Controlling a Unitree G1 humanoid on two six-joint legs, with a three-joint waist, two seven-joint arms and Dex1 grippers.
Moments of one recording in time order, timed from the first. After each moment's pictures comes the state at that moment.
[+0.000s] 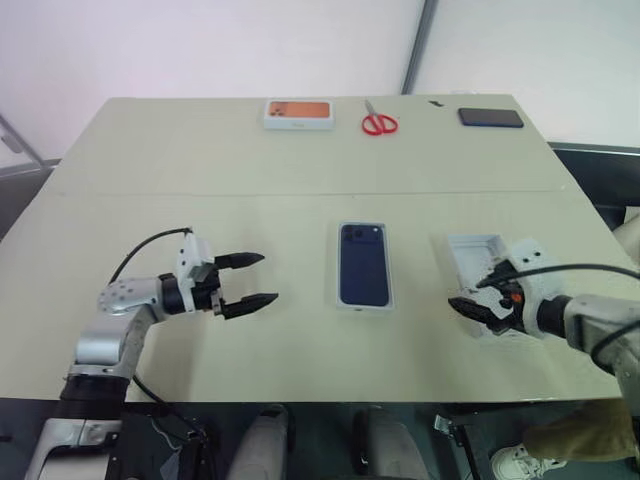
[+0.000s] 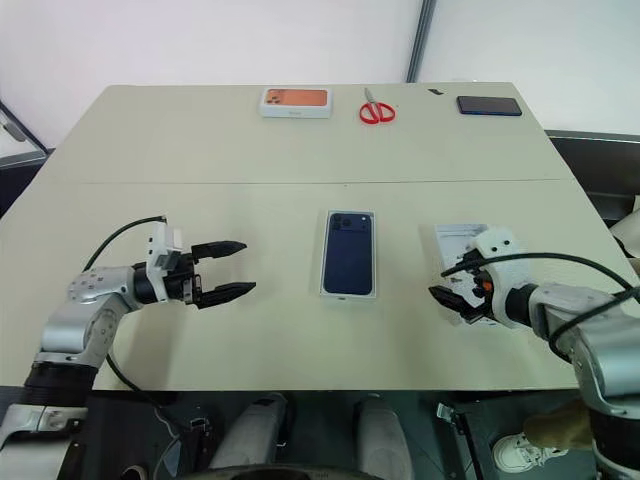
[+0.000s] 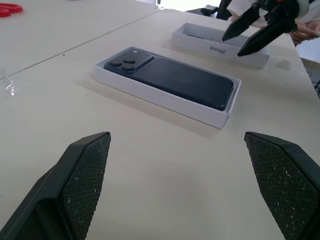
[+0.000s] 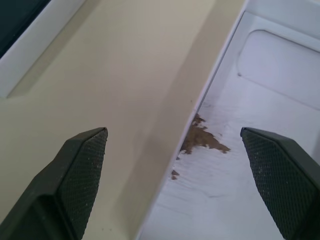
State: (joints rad) left arm -0.25 0.58 0.05 0.05 -0.47 0.20 -1.20; right arm -0.17 -0.86 -0.25 -0.53 0.47 1.34 0.59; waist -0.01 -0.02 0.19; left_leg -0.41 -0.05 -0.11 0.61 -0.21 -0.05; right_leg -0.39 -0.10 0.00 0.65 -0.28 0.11
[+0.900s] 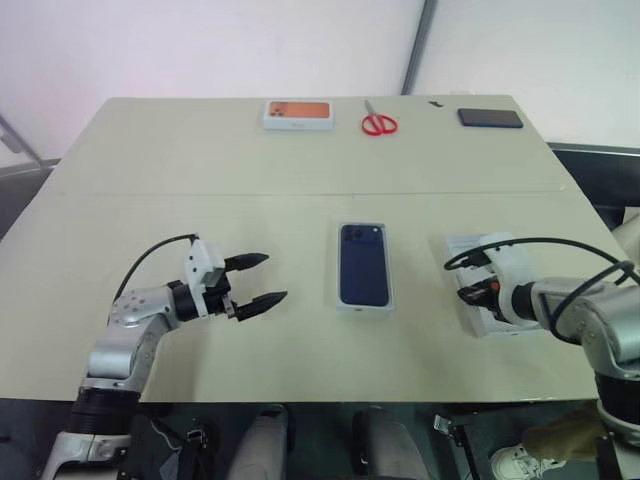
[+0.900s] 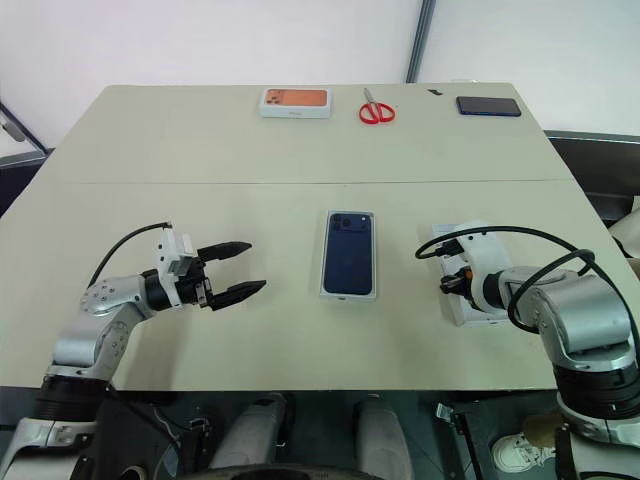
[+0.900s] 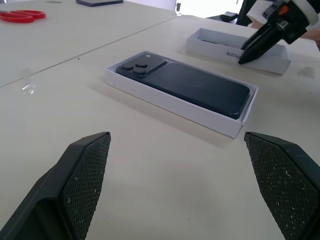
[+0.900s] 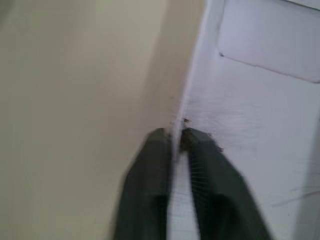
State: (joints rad) left arm -0.20 0.53 0.04 -0.02 -0.45 0.19 -1.08; right arm -0.35 -0.76 -0.13 -0.45 0.42 1.54 0.38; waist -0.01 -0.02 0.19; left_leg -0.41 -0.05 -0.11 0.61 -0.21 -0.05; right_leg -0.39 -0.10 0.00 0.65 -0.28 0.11
